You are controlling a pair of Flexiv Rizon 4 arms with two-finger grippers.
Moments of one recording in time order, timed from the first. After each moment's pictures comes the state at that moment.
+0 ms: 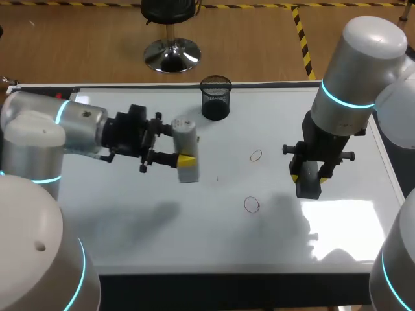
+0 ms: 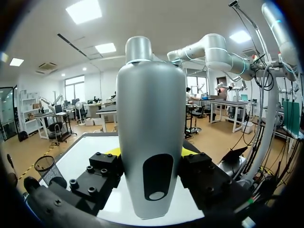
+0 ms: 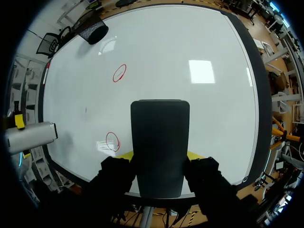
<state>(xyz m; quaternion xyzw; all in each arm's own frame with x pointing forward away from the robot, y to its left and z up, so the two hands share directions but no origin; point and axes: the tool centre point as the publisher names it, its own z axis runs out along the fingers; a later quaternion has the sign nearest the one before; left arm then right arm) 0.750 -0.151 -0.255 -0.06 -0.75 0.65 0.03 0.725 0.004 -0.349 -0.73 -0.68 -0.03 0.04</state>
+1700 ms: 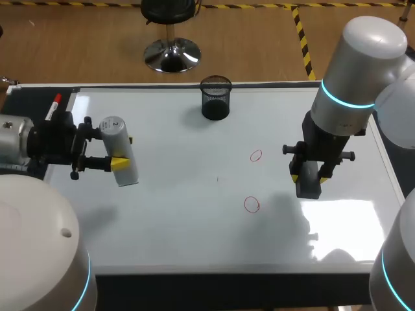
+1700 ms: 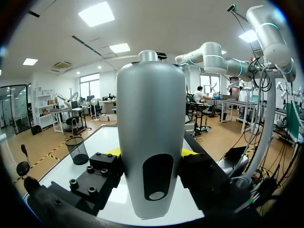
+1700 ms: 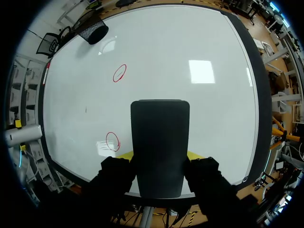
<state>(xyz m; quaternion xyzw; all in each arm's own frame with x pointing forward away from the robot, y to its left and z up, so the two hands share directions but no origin) 0.743 -0.017 -0.248 -0.01 -0.76 0.65 -0.01 0.725 0.004 -0.349 -0.73 -0.68 -0.03 0.04</state>
